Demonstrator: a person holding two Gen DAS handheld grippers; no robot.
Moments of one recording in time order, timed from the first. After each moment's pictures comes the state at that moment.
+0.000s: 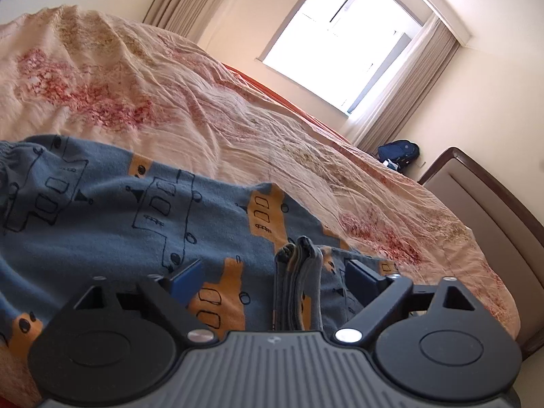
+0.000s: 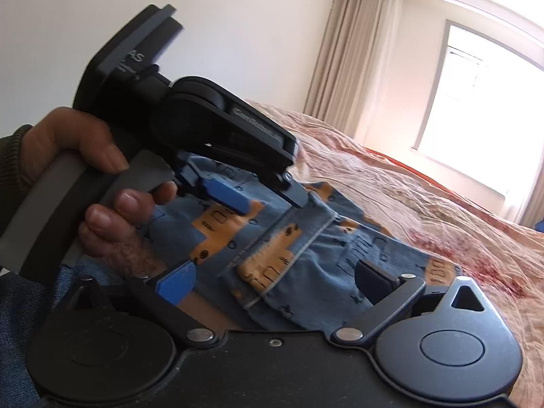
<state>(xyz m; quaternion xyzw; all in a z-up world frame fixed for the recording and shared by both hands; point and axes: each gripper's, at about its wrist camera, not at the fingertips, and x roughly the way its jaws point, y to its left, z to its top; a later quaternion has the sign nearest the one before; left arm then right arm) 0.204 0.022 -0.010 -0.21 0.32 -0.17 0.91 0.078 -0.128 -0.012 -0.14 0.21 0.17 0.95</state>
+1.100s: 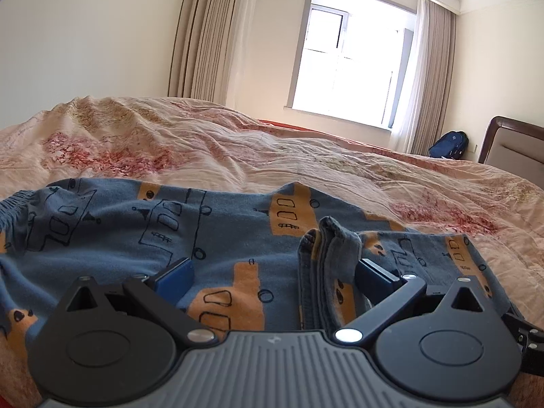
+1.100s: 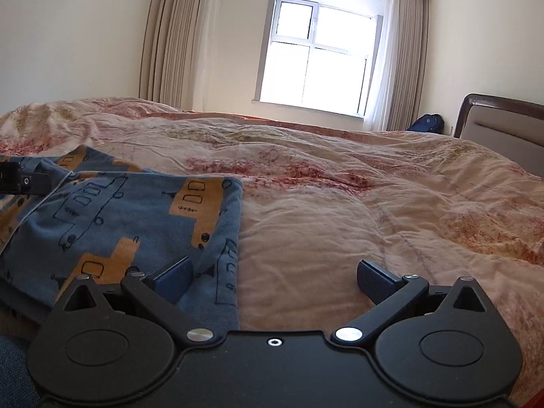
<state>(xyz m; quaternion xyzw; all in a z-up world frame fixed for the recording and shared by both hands) 0.181 -0.039 -0.044 -0.05 0.24 -0.06 0.97 0.117 -0.265 -0.054 -0.04 0.24 -0.10 0.96</state>
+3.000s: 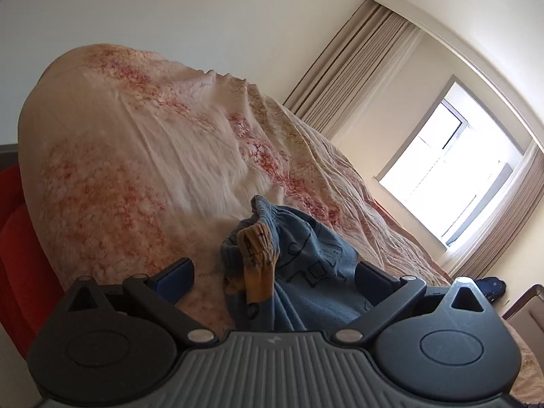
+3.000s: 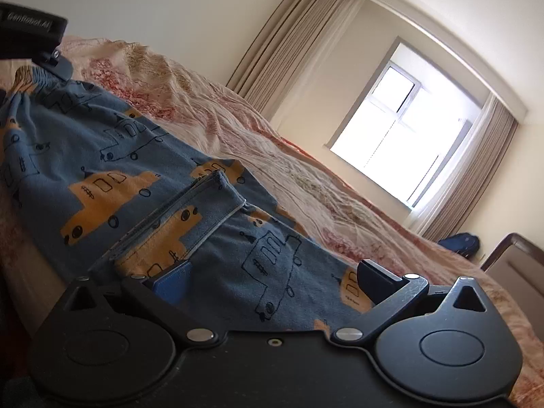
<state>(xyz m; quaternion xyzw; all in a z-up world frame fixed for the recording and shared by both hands) 0.136 0.149 -0.049 -0.34 0.18 0.07 0.92 0.136 -0.114 -0.037 -0.25 0.21 0.01 0.95</state>
